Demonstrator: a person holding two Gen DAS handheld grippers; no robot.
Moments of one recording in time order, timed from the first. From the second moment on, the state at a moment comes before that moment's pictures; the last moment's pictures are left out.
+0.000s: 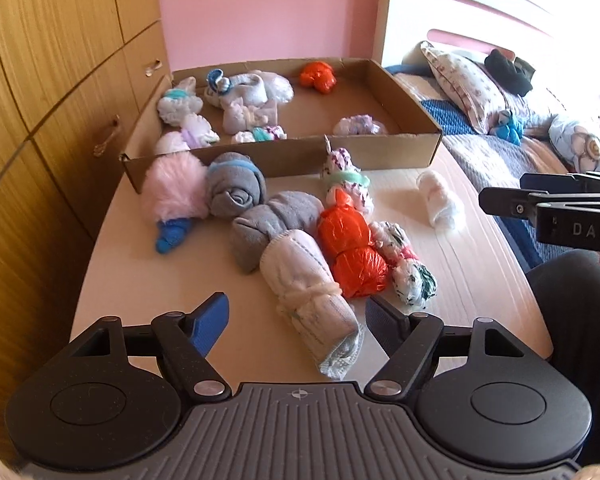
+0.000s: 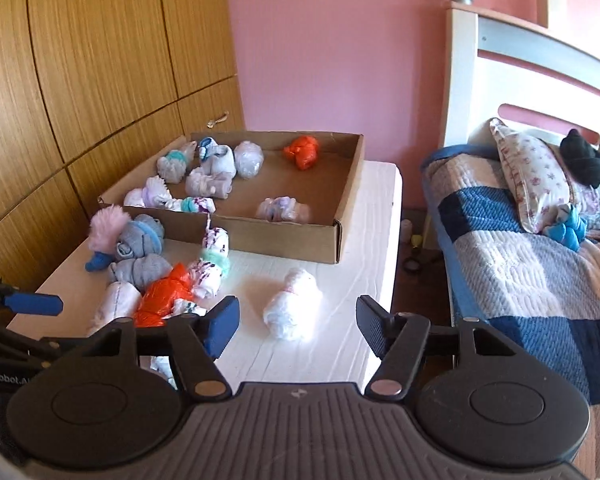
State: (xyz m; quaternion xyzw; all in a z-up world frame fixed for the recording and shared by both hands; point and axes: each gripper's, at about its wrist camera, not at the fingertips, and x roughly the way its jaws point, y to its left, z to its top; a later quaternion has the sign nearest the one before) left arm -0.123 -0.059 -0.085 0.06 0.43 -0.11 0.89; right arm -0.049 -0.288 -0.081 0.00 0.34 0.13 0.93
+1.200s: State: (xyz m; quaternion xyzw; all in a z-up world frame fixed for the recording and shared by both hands) left arm -0.103 -0.050 -0.109 0.07 0.44 -0.09 0.89; right arm -0.020 -0.256 -0.121 -0.03 0.38 0.14 0.91
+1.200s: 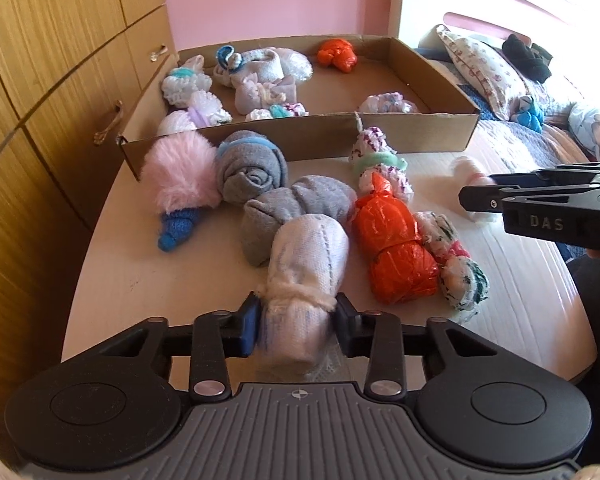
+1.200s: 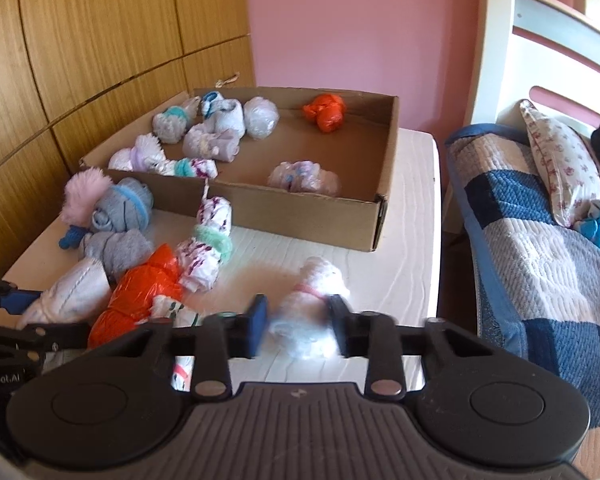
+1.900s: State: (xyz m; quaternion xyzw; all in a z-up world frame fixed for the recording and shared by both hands) left arm -0.114 -0.047 -0.042 0.05 0.40 -0.12 0.91; right arm -0.056 -0.262 -0.091 0.01 0.35 0.17 0.92
